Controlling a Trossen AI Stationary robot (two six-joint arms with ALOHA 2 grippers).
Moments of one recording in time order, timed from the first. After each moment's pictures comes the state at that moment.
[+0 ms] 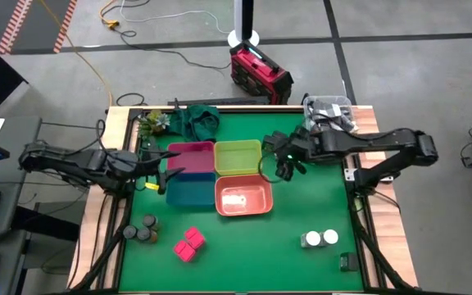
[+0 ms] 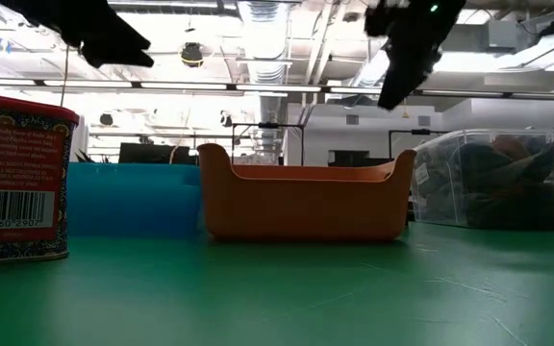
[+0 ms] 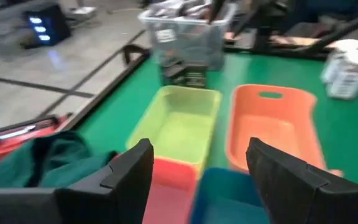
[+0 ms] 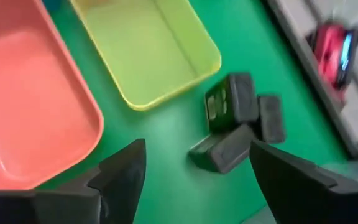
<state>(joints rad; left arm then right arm) -0.18 0.59 0.60 -0.33 -0.56 -0.14 -0.06 1.38 1.18 -0.89 0.38 0.29</state>
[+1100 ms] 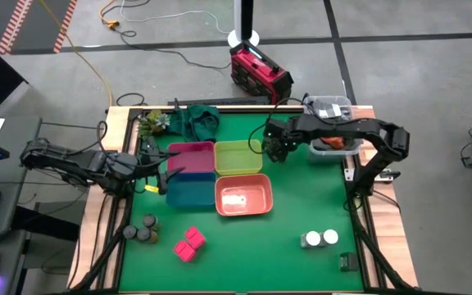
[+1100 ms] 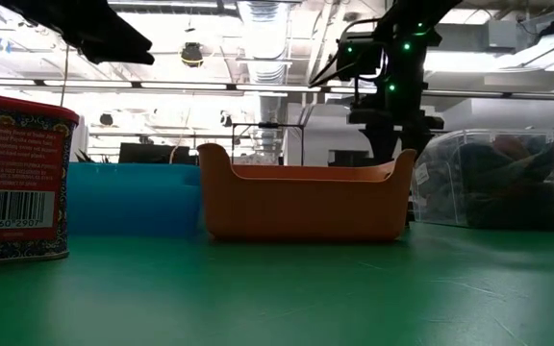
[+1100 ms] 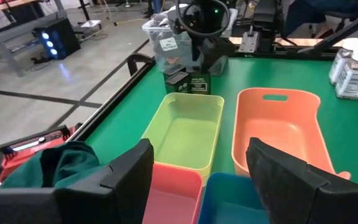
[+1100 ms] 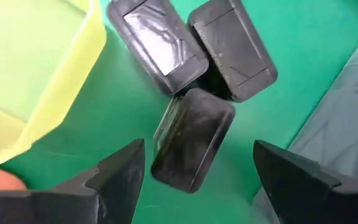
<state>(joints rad) -0.22 0.59 0.59 -0.29 -0.60 -0.09 -0.33 1.63 1.20 -0.96 0.22 0.60</state>
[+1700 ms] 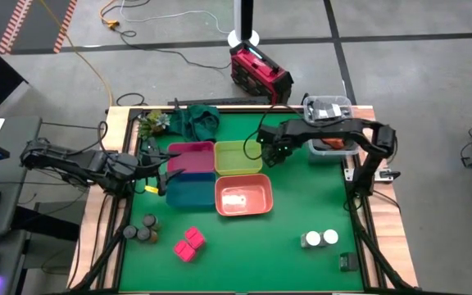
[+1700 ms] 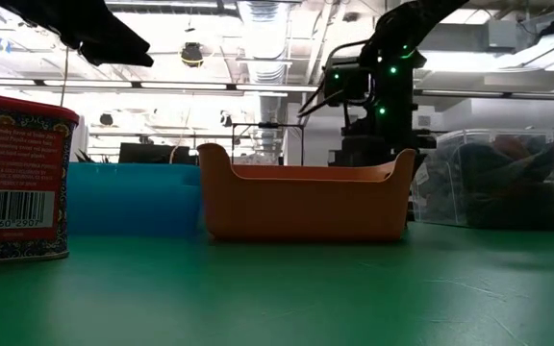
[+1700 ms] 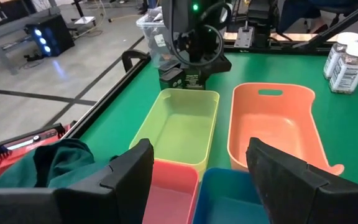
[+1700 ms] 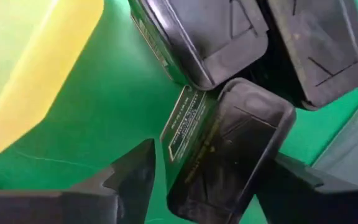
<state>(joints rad) -0.22 0.59 0.58 -0.30 -0.58 -0.09 -0.33 1.76 1.21 -0.94 0.21 0.58</state>
